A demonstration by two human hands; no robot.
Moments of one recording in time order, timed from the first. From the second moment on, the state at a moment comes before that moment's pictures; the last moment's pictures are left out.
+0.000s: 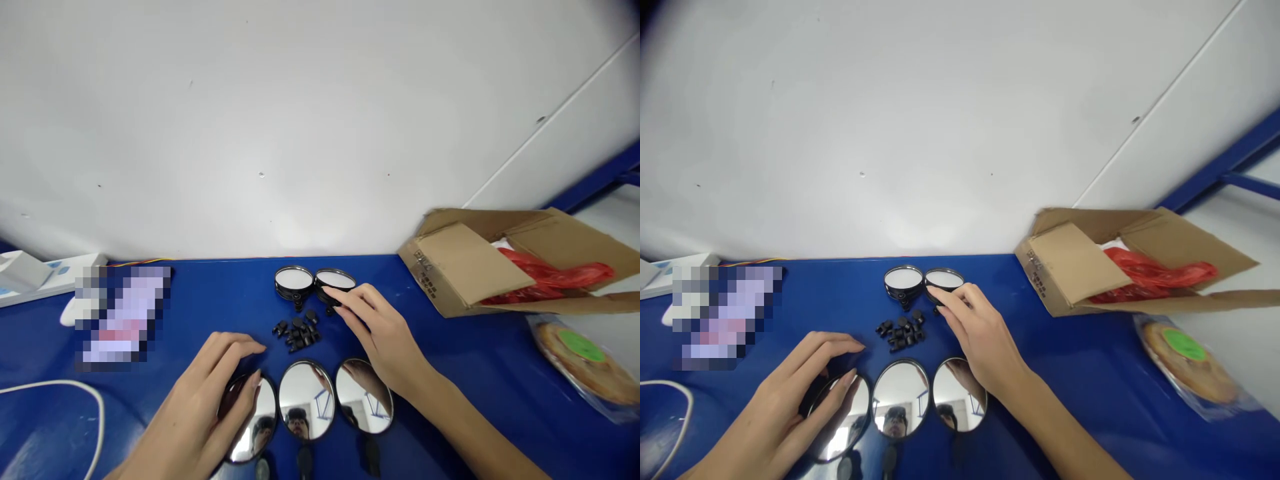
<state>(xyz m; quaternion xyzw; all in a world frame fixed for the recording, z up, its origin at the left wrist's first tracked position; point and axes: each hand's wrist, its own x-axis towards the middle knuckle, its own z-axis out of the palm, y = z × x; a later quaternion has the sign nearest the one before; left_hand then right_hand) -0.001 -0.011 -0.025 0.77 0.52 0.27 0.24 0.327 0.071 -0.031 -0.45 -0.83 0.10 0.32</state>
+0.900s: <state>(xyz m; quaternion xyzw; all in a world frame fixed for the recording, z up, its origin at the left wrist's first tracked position) 0.017 -0.028 0.012 0.39 0.44 0.42 0.70 0.297 0.027 -0.003 -0.23 -0.86 0.07 0.46</state>
